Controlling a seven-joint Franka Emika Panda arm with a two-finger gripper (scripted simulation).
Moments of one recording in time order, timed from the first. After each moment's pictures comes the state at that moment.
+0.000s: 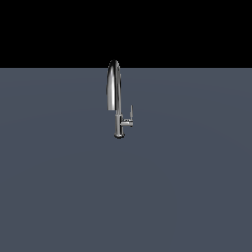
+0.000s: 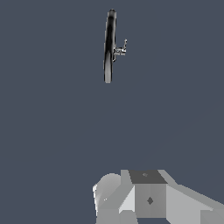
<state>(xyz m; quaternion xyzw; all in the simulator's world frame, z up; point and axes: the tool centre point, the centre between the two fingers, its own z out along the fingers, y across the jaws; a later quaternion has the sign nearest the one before) -0.253 -0.001 0.492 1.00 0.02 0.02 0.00</state>
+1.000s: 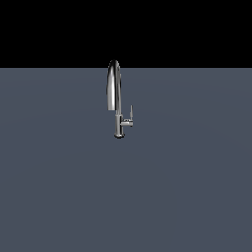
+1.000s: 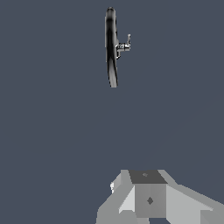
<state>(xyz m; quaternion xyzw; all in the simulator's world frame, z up) -0.210 0.004 0.484 1.00 -0.03 -0.03 -0.04</state>
